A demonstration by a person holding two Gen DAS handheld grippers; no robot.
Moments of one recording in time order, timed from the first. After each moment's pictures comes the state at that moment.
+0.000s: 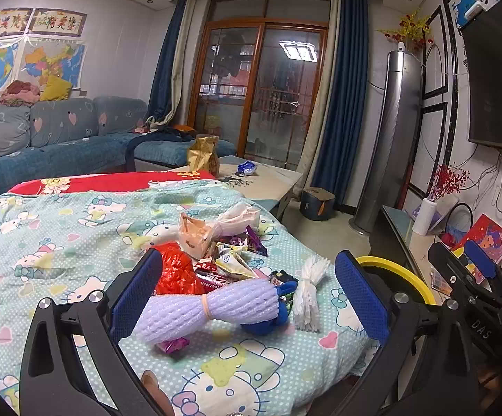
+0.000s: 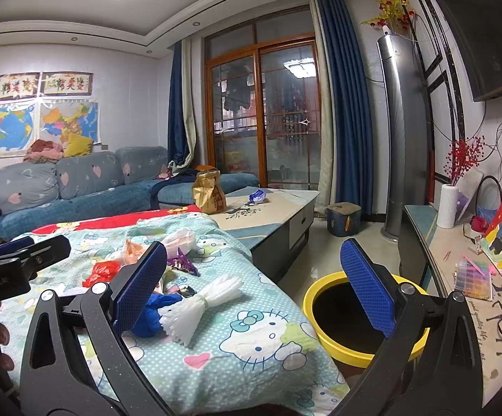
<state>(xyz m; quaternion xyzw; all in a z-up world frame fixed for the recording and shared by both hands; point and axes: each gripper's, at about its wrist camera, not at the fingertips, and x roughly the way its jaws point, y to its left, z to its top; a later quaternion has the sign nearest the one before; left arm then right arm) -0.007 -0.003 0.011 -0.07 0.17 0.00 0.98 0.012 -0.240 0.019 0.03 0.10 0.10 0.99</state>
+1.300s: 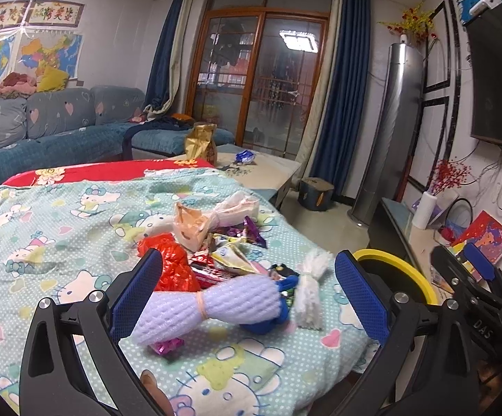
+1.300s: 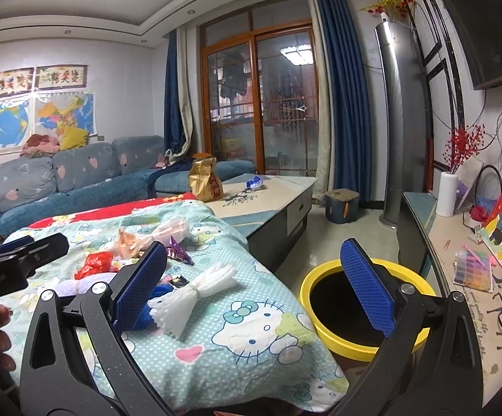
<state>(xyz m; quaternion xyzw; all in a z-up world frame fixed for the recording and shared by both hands) 0.018 0.001 -0.002 -0.08 0.20 0.00 0.98 0.028 -0.240 0.004 0.03 0.13 0.09 0.99</state>
